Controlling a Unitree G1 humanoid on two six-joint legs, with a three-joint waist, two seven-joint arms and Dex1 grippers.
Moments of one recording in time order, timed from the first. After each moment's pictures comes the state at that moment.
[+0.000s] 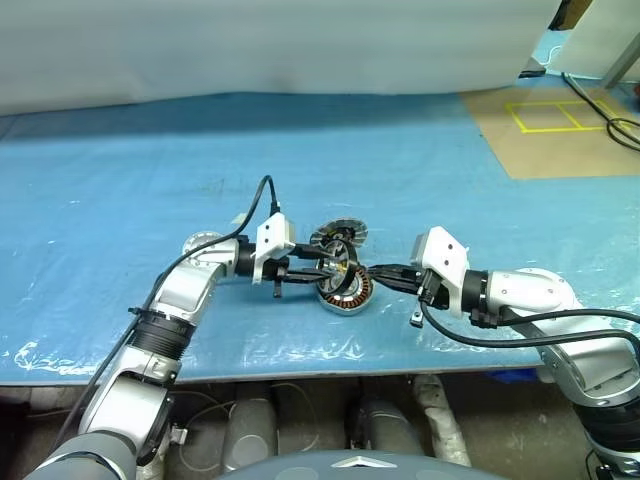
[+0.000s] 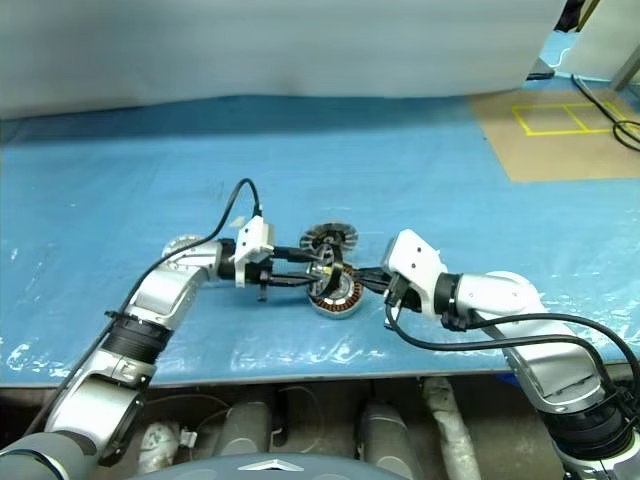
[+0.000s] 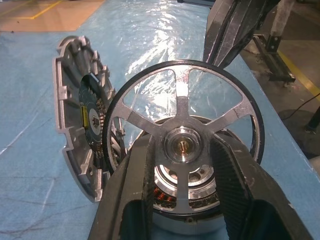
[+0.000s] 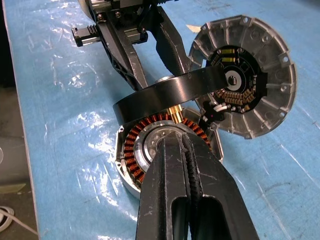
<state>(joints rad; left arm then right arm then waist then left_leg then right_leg) -0.53 0.37 -0.23 0.22 -0.22 0.09 -1.26 -0.16 -0.78 0.08 -0.61 0.39 0.67 0.80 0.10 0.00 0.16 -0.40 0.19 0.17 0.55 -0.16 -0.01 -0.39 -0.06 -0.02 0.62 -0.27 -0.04</state>
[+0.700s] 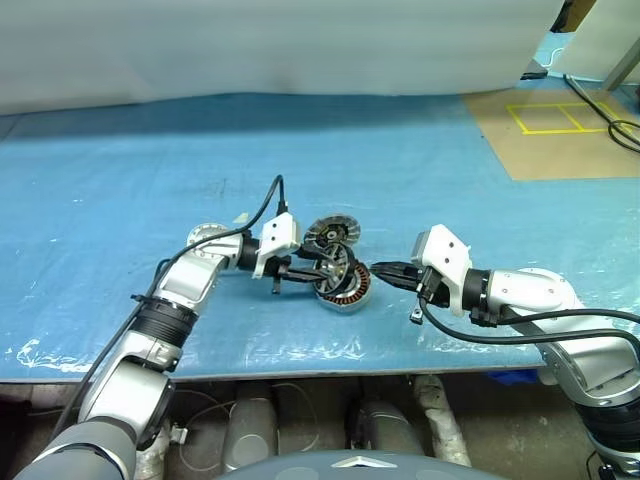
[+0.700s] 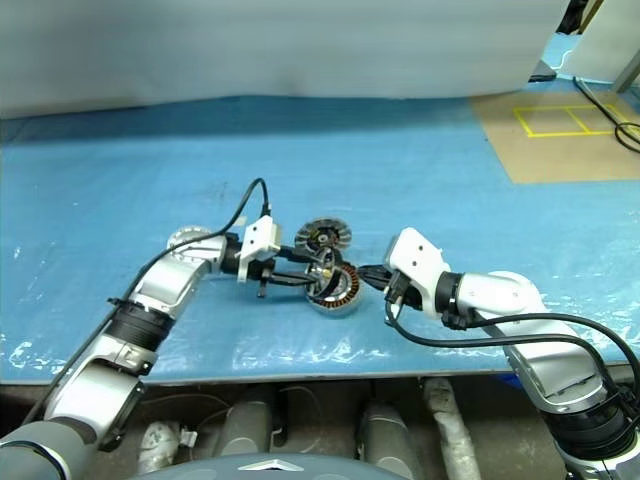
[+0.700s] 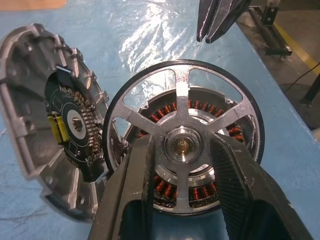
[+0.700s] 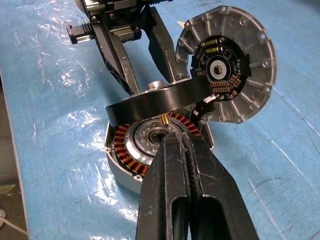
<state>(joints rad) -0.60 0.39 -0.26 0.28 -0.19 0.07 -1.30 -0.16 -0.78 0.08 -0.61 0.39 0.68 0.76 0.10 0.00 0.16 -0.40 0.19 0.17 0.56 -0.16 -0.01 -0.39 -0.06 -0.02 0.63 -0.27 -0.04</state>
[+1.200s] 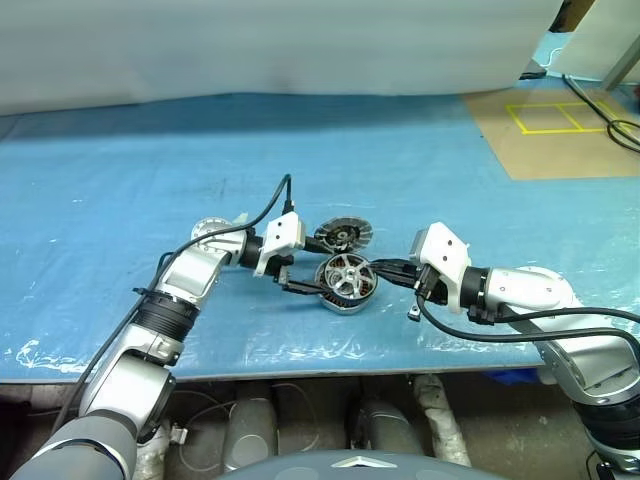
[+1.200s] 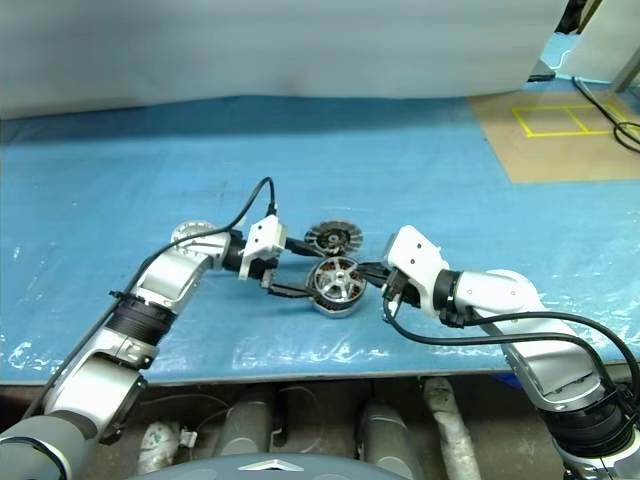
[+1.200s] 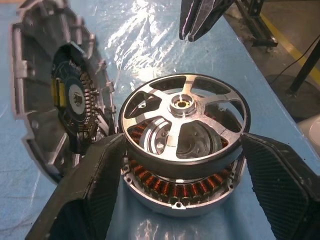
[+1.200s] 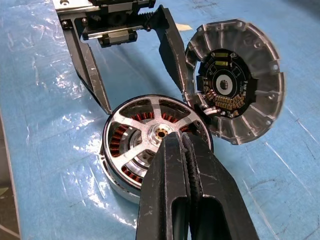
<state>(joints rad) -0.63 0.39 -0.28 0.28 -0.17 0.09 -1.32 -0.17 -0.78 0.09 -0.61 0.39 0.68 0.74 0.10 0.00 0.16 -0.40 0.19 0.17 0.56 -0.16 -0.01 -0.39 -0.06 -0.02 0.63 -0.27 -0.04</state>
